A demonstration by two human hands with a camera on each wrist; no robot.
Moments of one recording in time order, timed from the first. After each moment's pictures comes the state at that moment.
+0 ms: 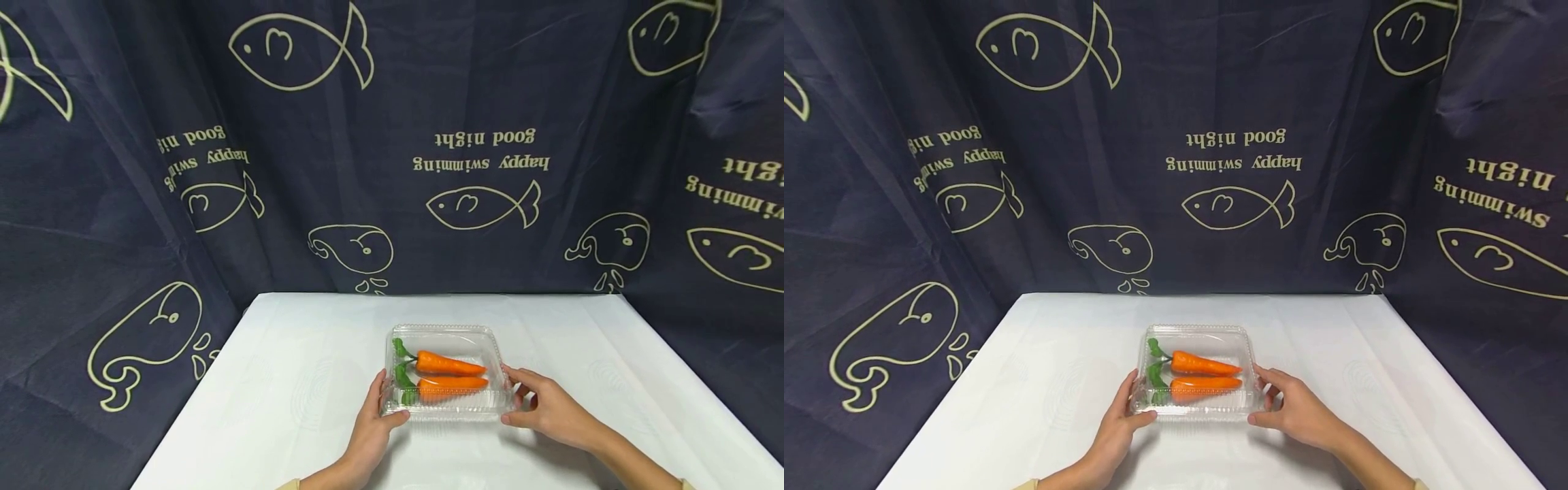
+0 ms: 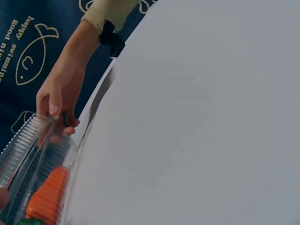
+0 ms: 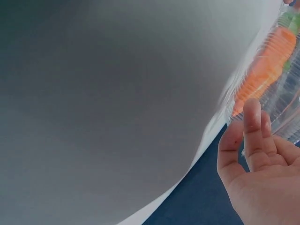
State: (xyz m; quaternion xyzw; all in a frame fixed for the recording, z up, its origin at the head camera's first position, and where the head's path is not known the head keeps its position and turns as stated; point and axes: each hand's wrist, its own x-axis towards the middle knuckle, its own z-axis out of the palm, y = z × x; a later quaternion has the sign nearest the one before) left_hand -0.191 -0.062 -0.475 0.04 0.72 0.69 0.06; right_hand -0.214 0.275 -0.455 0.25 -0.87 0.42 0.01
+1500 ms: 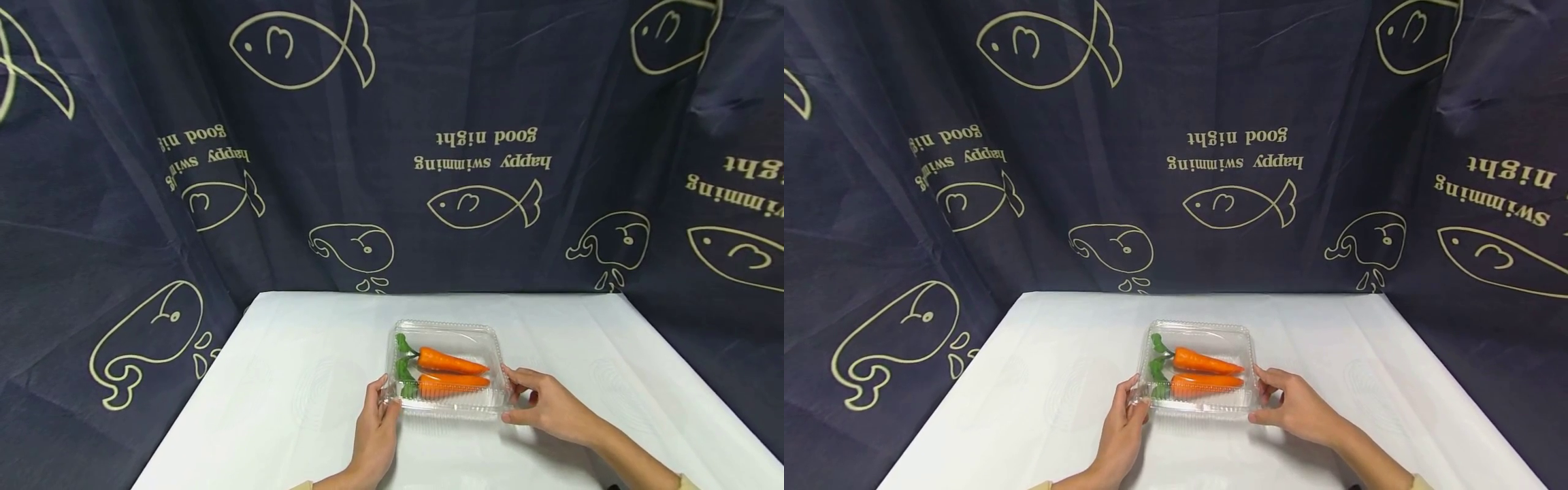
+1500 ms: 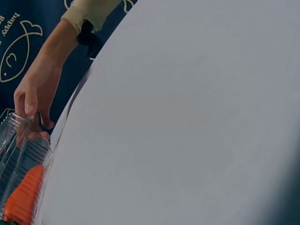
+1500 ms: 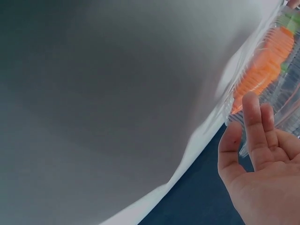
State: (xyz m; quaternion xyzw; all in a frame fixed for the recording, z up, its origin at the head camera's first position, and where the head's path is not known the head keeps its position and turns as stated) left_hand -0.185 -0.053 -0.493 0.03 0.76 0.64 -0.06; right_hand -0.220 0.274 -0.458 0.26 -0.89 0.38 0.03
